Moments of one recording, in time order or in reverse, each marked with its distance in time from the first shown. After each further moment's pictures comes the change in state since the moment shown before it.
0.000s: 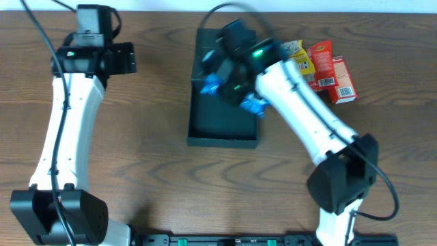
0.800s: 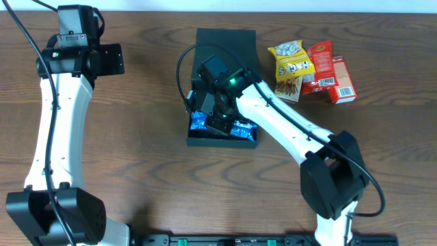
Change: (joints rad) left arm 0.058 0.000 0.000 0.005 0.037 0.058; right arm 0.070 0.001 -0.253 0.117 -0.091 -0.087
